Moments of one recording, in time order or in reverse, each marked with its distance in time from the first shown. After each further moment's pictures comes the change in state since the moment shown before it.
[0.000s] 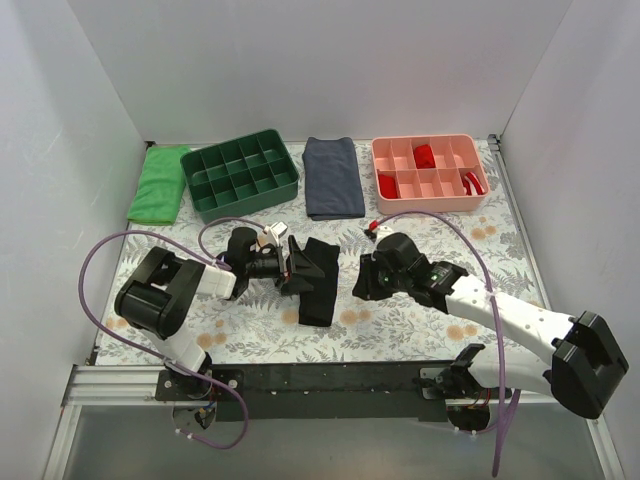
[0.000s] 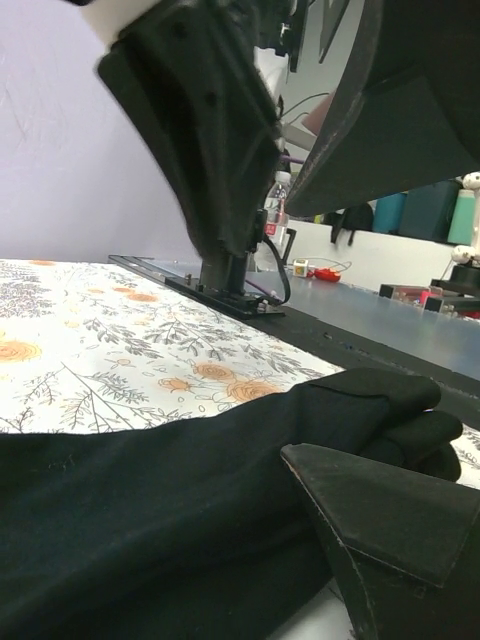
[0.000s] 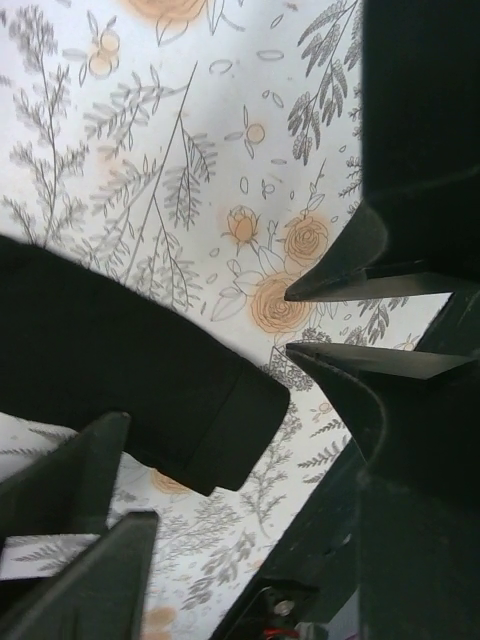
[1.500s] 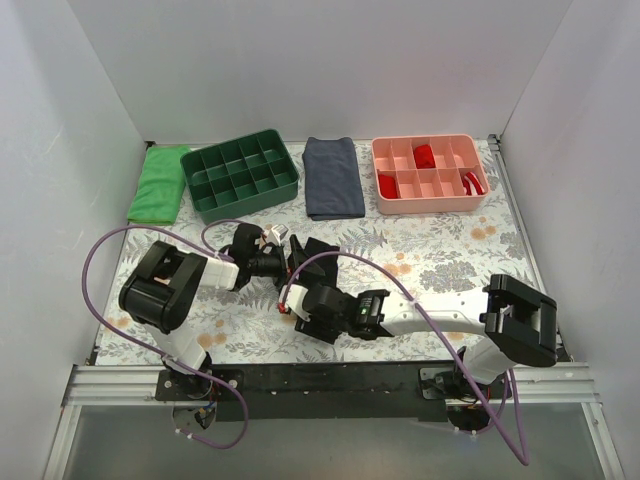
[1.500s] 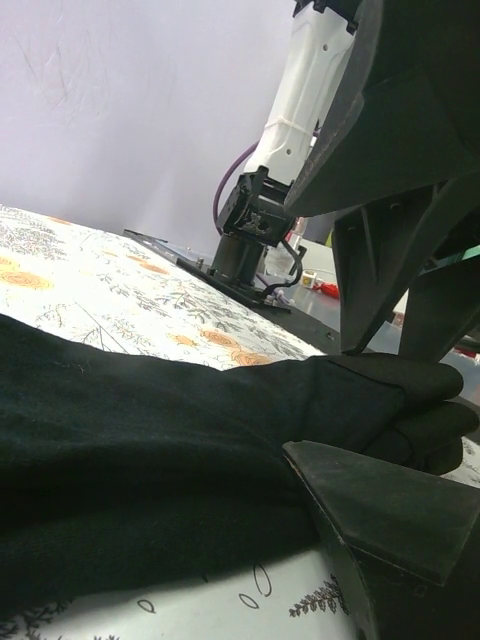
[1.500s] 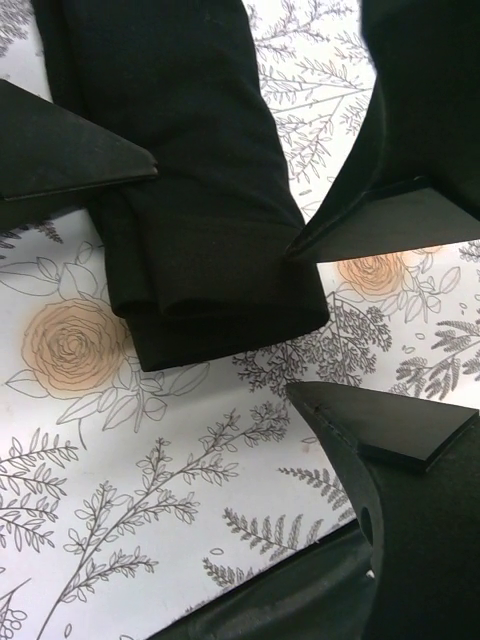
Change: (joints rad) left arm 0.006 0.054 0.084 -0.239 -0.056 0.032; right arm 0.517 0.390 0.169 0.086 0.261 -0.665
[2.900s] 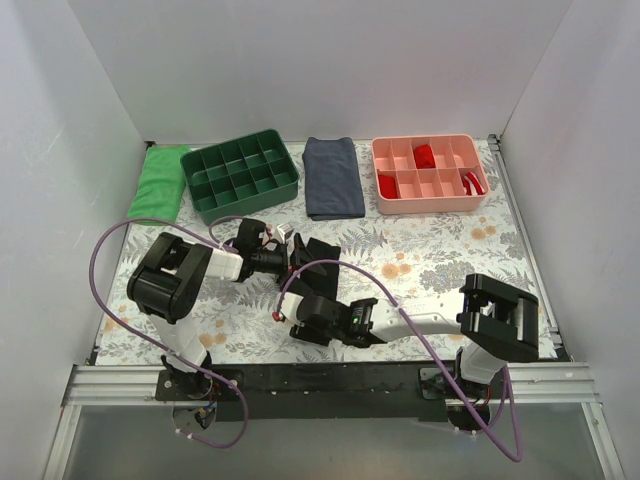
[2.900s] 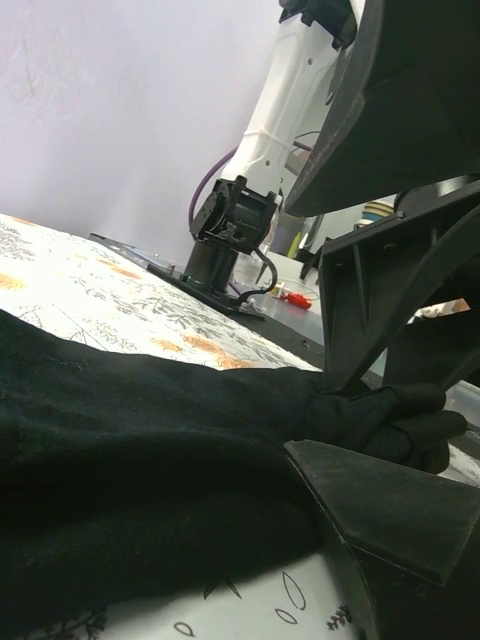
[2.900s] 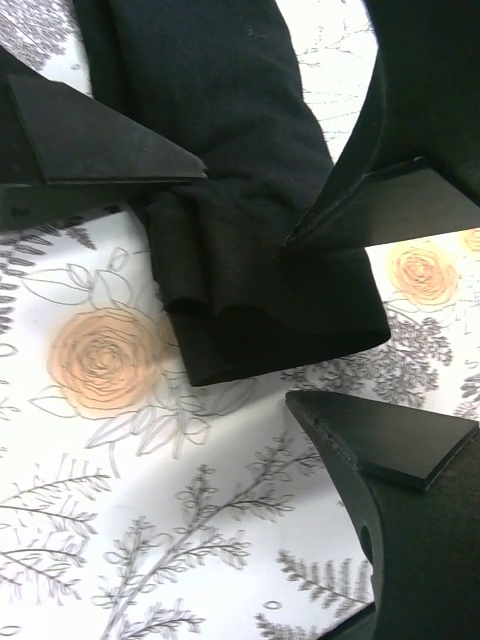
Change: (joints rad) left arm 0.009 0.076 0.090 -0.107 0.090 0.055; right arm 0.035 0.098 -0.038 0.178 0.111 -0.063
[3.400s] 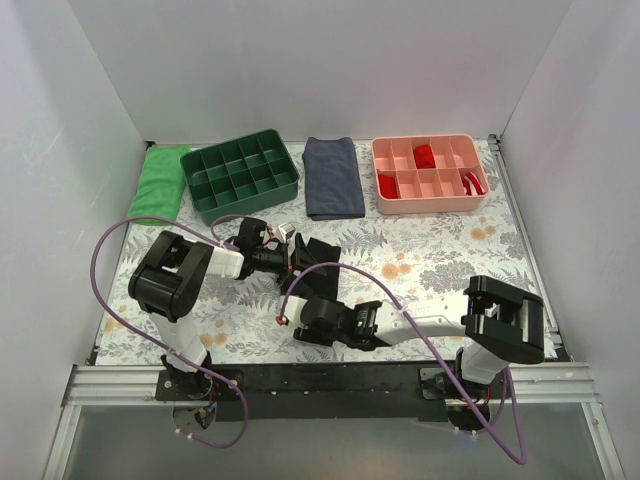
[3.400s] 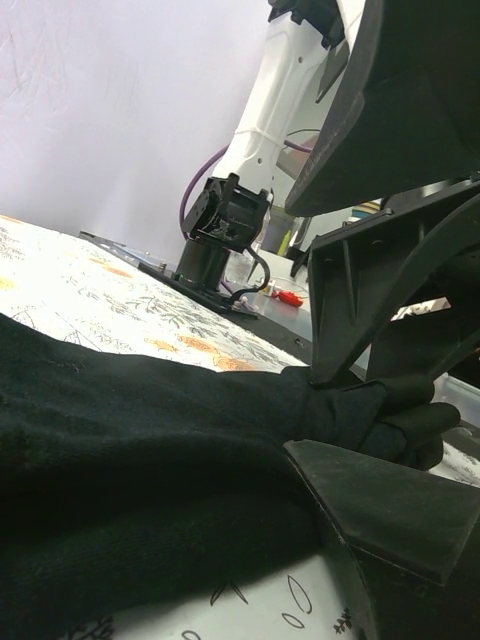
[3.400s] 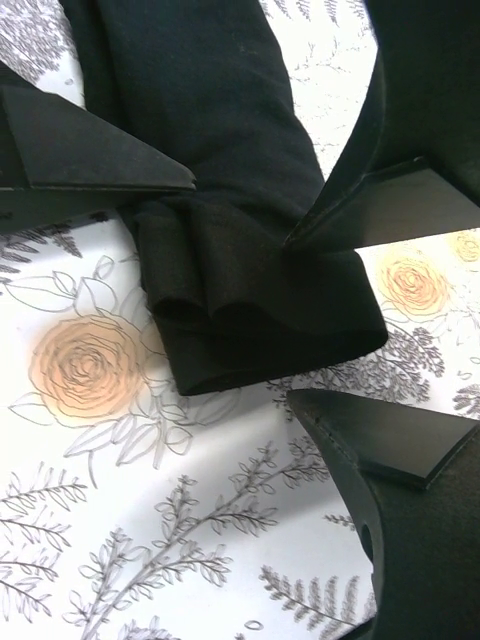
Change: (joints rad) left arm 0.002 0.019 0.029 -0.044 0.029 0.036; right arm 0.006 -0.031 -0.044 0.012 0.024 -0.031
